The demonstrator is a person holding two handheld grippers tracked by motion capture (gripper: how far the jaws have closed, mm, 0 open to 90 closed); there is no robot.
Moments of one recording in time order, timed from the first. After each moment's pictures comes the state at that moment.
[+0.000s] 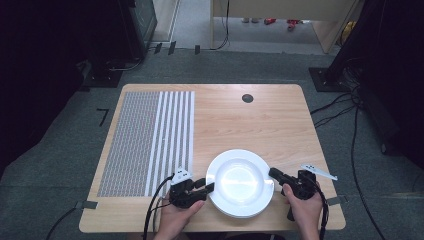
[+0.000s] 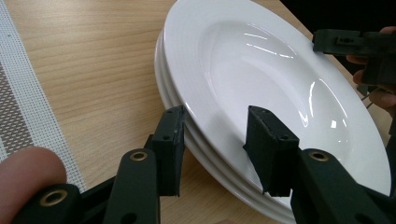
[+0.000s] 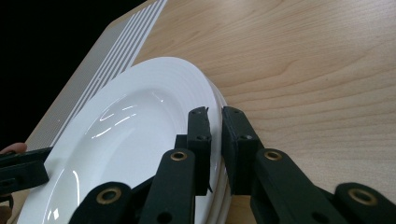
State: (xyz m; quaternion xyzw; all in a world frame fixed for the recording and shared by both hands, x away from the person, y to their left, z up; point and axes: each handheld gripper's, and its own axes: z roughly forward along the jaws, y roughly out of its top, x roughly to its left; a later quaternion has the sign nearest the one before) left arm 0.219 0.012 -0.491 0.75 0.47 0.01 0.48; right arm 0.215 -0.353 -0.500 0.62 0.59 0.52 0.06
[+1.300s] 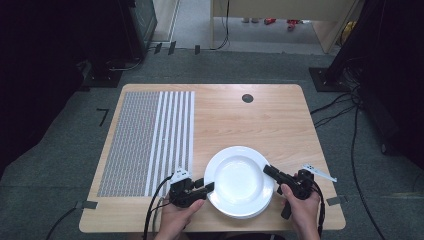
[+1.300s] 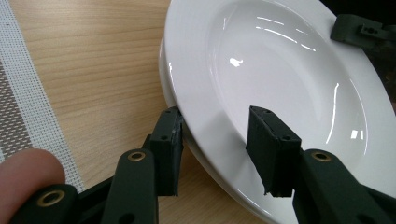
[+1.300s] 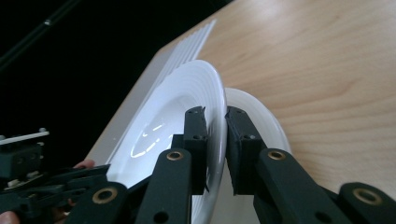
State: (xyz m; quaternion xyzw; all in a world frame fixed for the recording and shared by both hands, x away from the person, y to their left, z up) left arm 0.221 0.012 -0.494 0.73 0.48 0.00 0.48; right arm 0.216 -0.347 -0.500 0.58 0.55 0.60 0.02
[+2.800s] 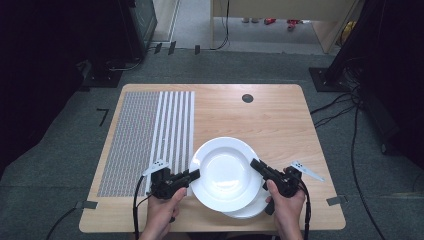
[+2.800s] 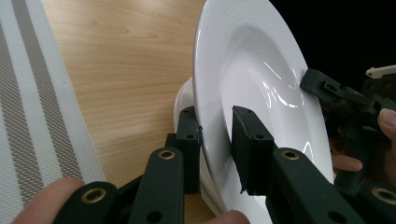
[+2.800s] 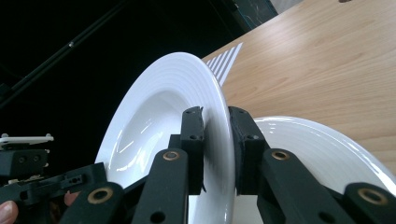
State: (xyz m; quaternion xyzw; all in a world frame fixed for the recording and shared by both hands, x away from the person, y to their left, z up) left arm 0.233 0.057 -0.459 0.67 0.50 -0.02 0.55; right arm 0.219 -0.303 -0.482 0.57 0.52 0.64 0.03
